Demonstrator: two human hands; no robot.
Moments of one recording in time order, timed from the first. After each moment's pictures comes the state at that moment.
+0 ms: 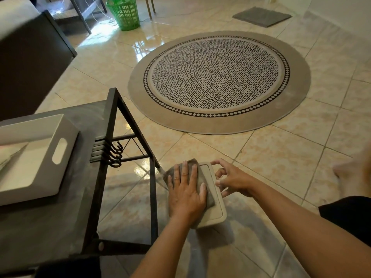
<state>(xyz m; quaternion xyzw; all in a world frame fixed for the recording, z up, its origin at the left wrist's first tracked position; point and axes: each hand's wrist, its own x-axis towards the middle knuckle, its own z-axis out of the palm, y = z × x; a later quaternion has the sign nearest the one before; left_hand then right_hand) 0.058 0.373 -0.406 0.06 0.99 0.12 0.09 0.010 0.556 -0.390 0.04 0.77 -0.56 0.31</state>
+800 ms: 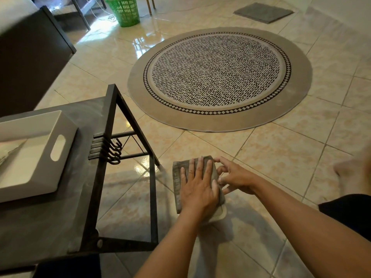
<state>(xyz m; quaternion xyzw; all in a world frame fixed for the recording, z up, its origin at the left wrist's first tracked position) 0.051 0.405 -0.407 0.10 0.98 0.10 0.10 0.010 0.560 -0.391 0.03 0.74 -0.59 0.32</state>
